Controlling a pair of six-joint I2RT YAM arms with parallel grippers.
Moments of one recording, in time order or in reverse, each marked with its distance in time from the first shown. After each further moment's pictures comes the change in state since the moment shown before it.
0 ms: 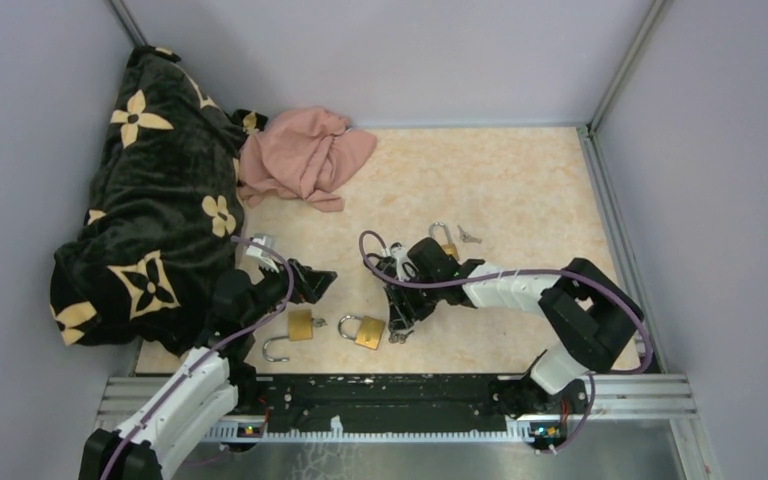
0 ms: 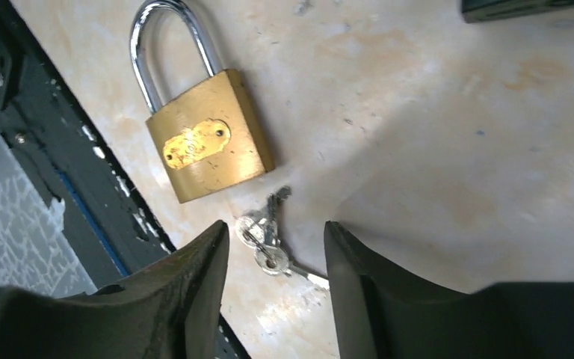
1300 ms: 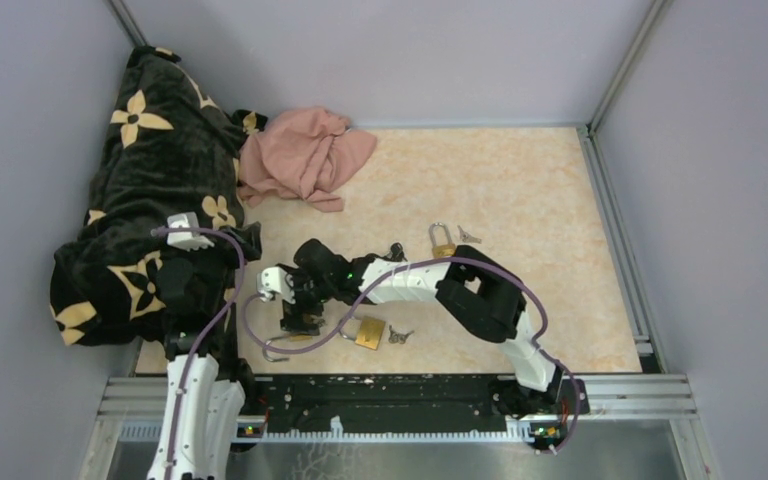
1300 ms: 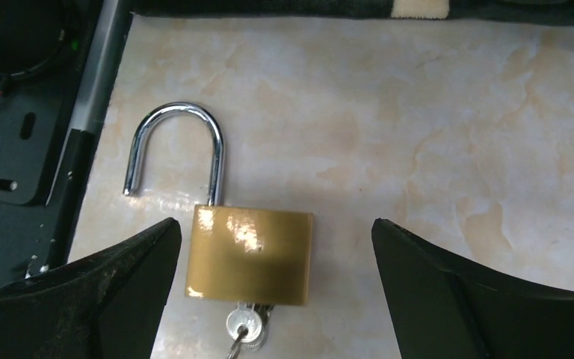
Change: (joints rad) left arm 0.482 -0.168 0.193 -0.192 -0.153 0.164; right arm 0.328 0.510 0.702 0.122 0.002 -0.692
